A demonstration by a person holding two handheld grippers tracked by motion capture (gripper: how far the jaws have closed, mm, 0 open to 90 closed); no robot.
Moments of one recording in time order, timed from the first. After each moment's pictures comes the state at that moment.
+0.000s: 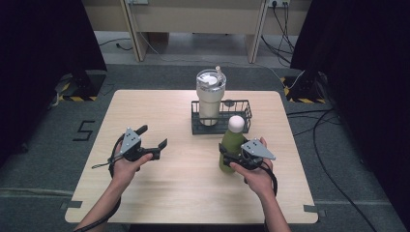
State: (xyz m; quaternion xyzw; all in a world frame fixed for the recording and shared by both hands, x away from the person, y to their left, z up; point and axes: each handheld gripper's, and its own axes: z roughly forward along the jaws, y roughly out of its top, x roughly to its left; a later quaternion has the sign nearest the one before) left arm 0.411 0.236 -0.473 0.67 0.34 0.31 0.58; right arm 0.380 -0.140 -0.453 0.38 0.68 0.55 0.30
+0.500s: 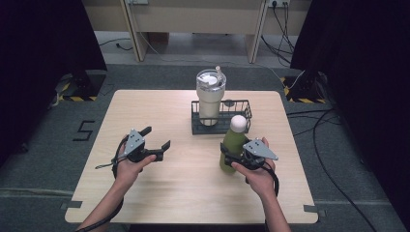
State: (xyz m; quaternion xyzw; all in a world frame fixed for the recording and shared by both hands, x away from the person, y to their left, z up) left arm 0.410 0.226 -0.476 0.68 0.33 0.31 0.58; right arm 0.377 -0.144 -0.447 0.38 0.68 0.55 0.30
